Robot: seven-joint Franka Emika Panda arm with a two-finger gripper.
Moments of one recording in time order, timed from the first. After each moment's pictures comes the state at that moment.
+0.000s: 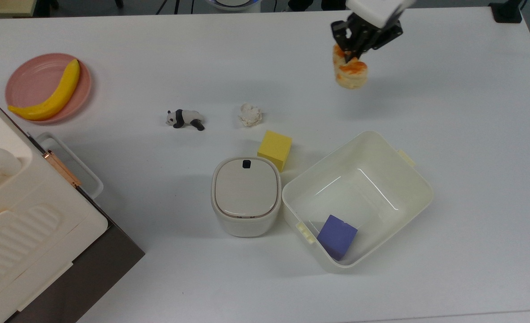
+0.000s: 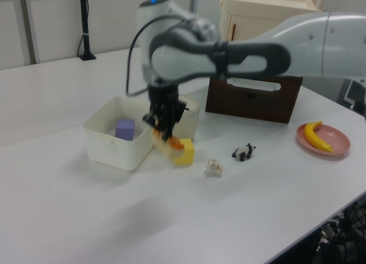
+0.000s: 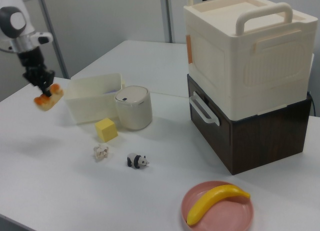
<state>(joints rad) 0.51 0.23 -0.04 -1.53 -0.08 1.68 0.34</state>
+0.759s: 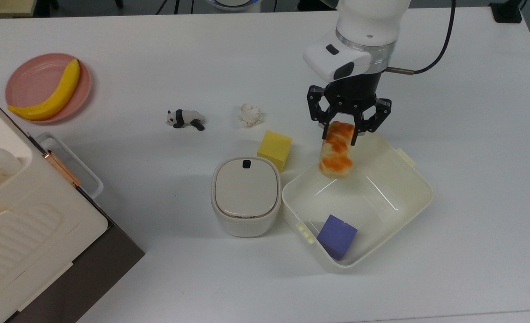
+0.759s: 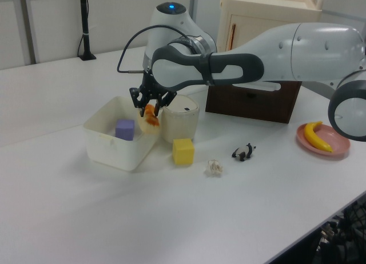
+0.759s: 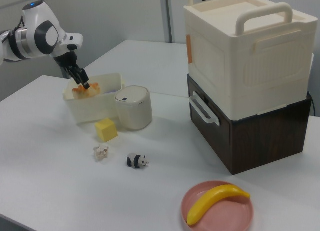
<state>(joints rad) 0.40 0.40 -0.05 -1.46 -0.12 2.12 0.67</state>
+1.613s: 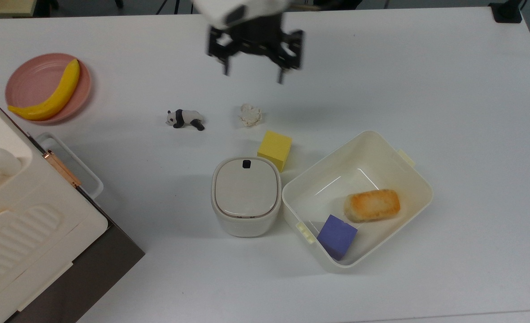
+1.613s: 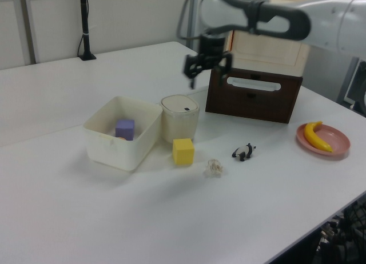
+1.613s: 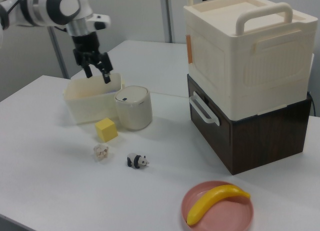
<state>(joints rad) 0.15 0.22 -0.05 -1.43 -0.03 1.69 0.26</state>
